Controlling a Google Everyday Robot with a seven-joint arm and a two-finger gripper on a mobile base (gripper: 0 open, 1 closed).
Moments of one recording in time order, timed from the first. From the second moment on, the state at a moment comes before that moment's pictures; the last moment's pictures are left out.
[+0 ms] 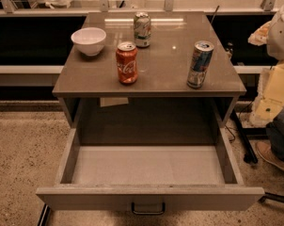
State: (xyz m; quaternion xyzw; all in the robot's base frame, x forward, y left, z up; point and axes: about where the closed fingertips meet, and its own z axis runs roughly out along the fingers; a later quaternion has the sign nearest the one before) arm 0.438 -0.217 0.976 -0.60 0.78 -0.03 0.16
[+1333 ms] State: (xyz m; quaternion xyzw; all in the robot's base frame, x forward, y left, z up) arm 0.514 -0.232 0.956 -0.59 0.72 0.03 0.37
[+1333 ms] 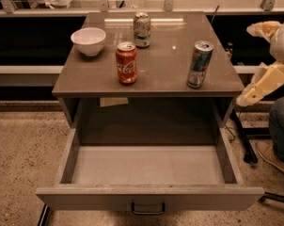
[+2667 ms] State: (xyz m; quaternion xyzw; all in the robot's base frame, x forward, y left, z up) arm 0.577 -0.224 0.904 -0.48 0.70 0.11 0.51
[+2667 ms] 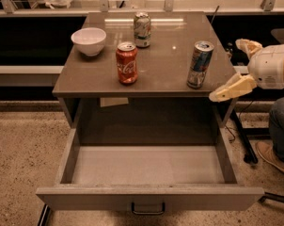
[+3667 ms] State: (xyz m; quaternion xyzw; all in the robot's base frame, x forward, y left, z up) arm 0.614 -0.190 0.893 -0.37 0.69 0.24 0.58
